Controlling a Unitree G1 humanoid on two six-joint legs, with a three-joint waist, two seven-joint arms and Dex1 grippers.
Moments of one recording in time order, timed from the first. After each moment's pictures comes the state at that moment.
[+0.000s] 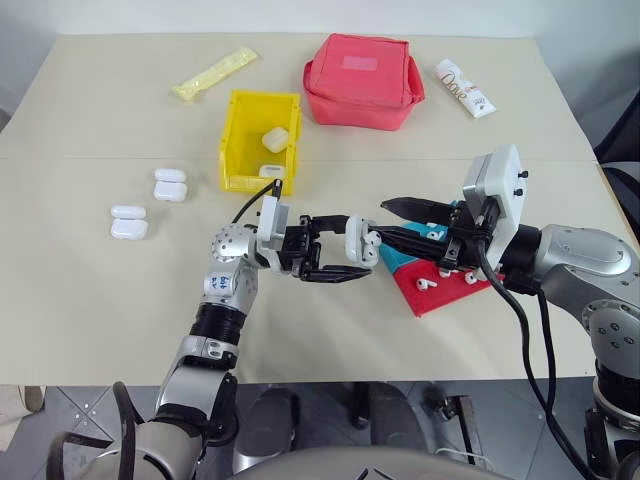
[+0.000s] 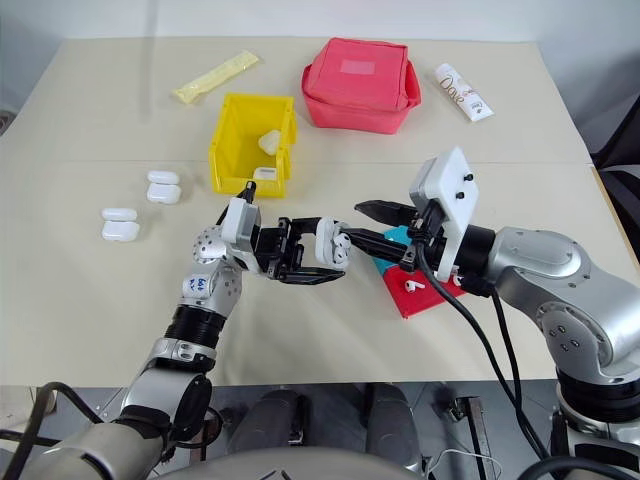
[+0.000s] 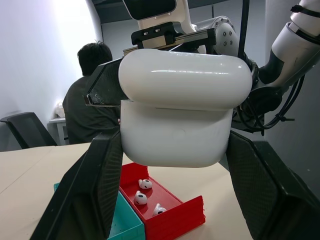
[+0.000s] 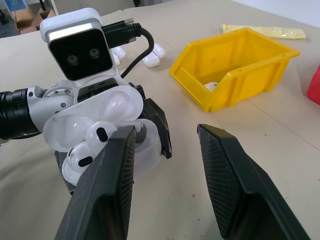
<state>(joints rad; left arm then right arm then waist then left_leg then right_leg) -0.62 0.10 -0.03 0.44 -0.47 -0.17 -1.48 -0.38 -0.74 -0.11 -0.64 0.88 0.87 0.60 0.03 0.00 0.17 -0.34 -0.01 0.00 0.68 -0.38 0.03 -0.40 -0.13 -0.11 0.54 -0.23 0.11</state>
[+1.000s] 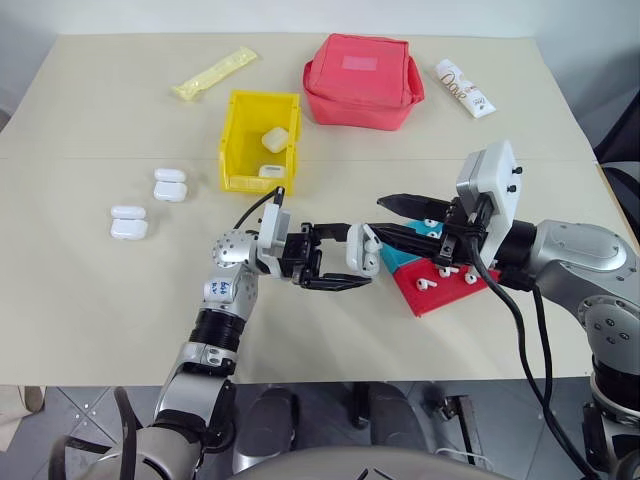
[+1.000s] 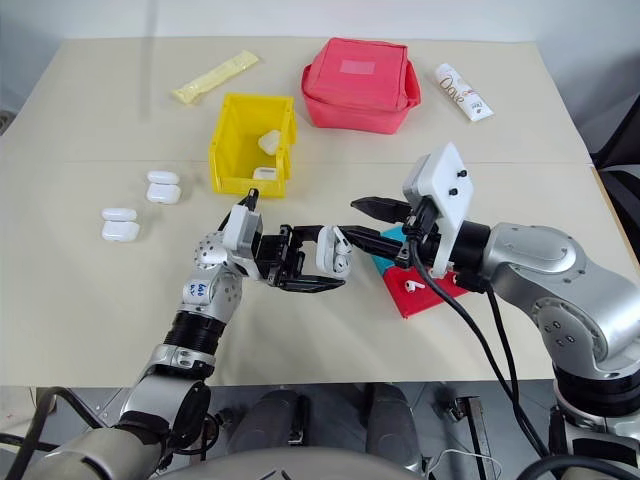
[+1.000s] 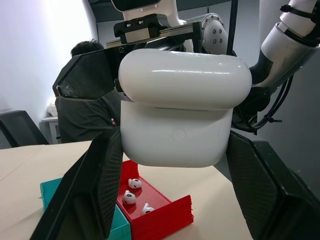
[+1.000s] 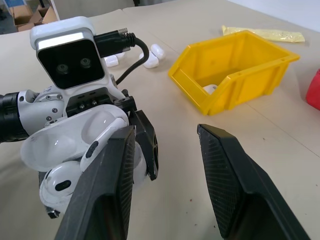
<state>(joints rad) -0.58 0.11 -0.05 0.40 -0.47 -0.14 -1.48 -0.41 -0.74 -0.09 -0.64 0.86 0.87 0.58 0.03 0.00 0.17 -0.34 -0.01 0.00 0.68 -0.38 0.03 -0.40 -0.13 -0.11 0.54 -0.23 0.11</state>
